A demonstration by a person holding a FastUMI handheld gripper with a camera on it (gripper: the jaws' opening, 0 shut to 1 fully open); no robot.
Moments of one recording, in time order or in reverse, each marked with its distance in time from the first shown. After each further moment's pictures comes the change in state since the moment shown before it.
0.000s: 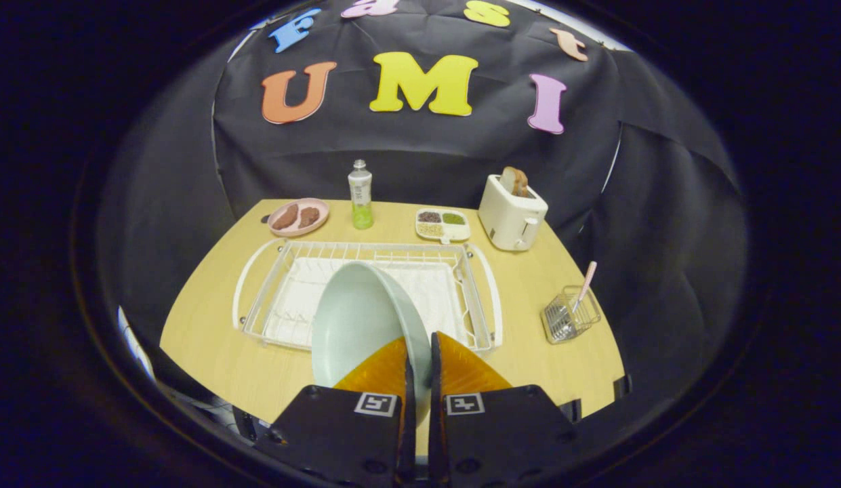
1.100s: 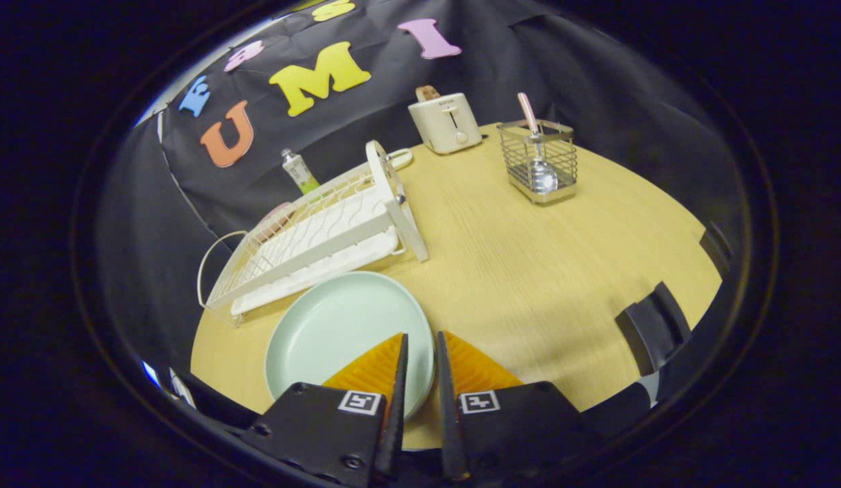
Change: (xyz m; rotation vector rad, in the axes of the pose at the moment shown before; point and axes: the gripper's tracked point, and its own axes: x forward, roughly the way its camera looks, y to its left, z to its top) arm 0.105 -0.105 -0.153 0.371 0.002 0.174
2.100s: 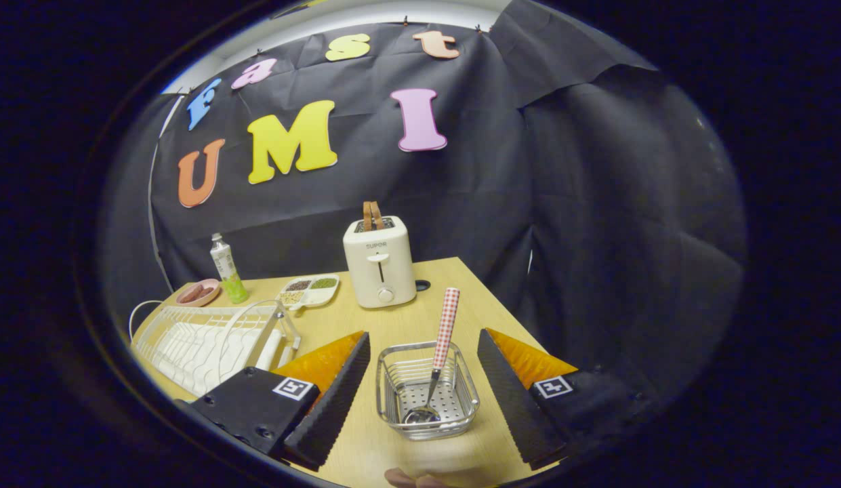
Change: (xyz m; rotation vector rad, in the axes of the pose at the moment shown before) arm 0.067 -0.137 0.267 -0.135 -0.394 -0.198
